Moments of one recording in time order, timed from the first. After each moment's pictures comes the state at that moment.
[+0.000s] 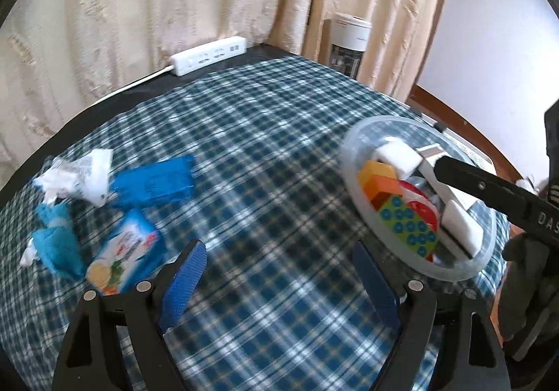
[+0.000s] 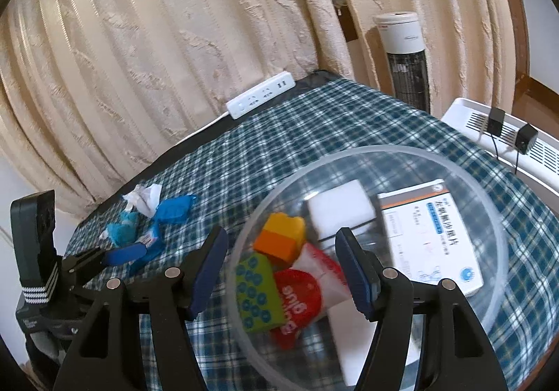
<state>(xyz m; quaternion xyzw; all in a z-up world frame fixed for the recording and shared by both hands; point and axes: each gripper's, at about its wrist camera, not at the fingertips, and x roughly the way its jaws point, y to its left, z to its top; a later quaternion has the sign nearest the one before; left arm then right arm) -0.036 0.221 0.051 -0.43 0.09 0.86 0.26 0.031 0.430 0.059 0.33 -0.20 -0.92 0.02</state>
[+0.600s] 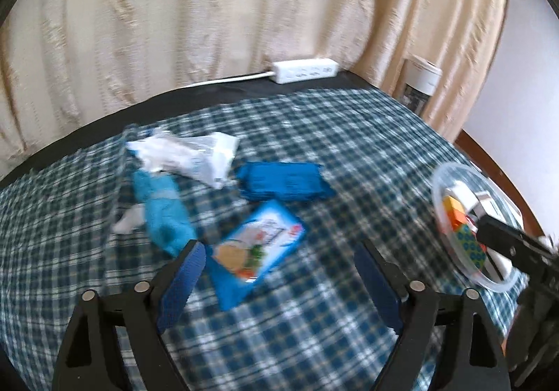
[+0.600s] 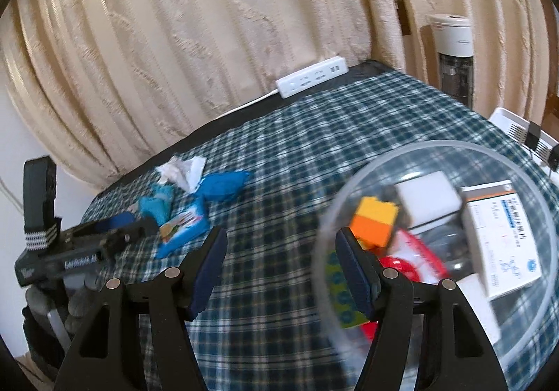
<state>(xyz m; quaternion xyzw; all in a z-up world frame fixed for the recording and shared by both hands) -0.053 0.113 0.069 -0.42 0.02 0.89 0.16 0.020 0.359 0.063 0.35 -0.16 -0.92 0.09</state>
